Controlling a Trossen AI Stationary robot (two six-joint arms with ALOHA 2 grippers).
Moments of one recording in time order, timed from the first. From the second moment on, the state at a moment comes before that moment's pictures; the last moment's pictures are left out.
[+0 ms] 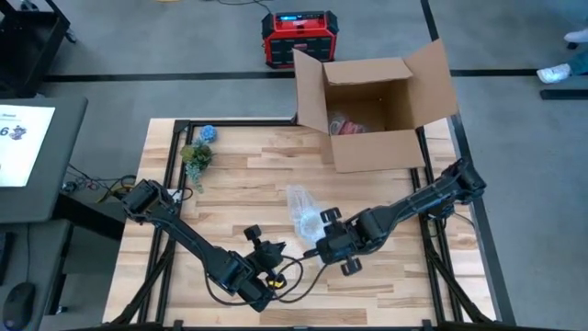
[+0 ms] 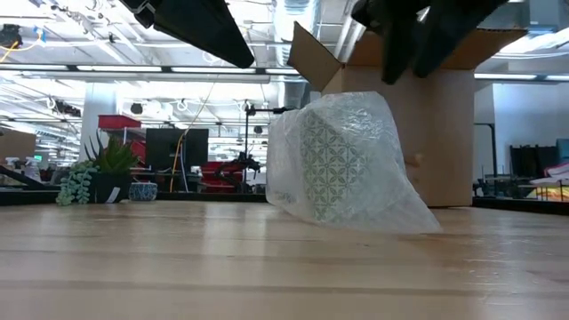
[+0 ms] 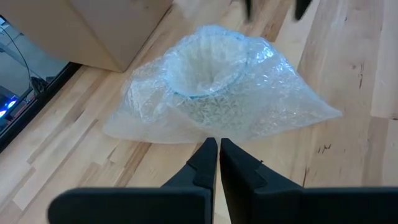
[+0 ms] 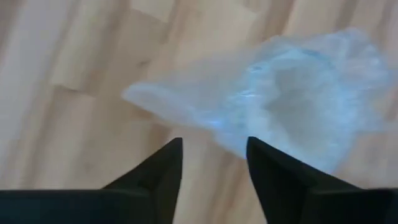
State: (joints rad) left arm -0.66 1.89 1.41 -0.74 -1.00 -0.82; right arm 0.41 1.76 1.46 -0.93 0.24 -0.03
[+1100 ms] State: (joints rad) left arm -0.65 1.88 1.41 -0.73 -1.01 -0.82; right arm 0.31 1.82 1.43 -0.77 0.13 0.12
